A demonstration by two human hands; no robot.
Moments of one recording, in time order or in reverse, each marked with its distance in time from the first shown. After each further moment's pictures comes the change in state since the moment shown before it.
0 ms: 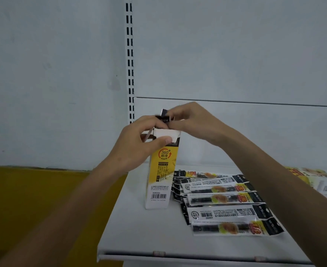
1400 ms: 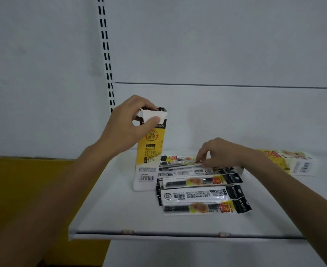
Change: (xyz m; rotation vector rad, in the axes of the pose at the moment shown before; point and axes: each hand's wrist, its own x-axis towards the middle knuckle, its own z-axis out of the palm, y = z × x) left_hand 0.016 0.005 0.038 0.294 0.087 0.149; right_hand -0.073 0.139 -0.040 -0.560 -0.400 0.175
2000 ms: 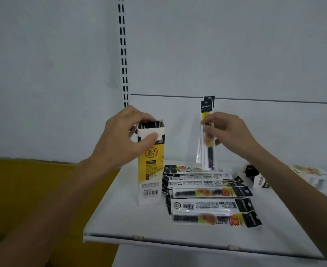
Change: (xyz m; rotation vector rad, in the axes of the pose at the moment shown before) left_hand -0.022 0.008 -0.034 0.134 0.065 0.060; right_hand -0.009 -0.047 -0.042 0.639 0.677 -0.059
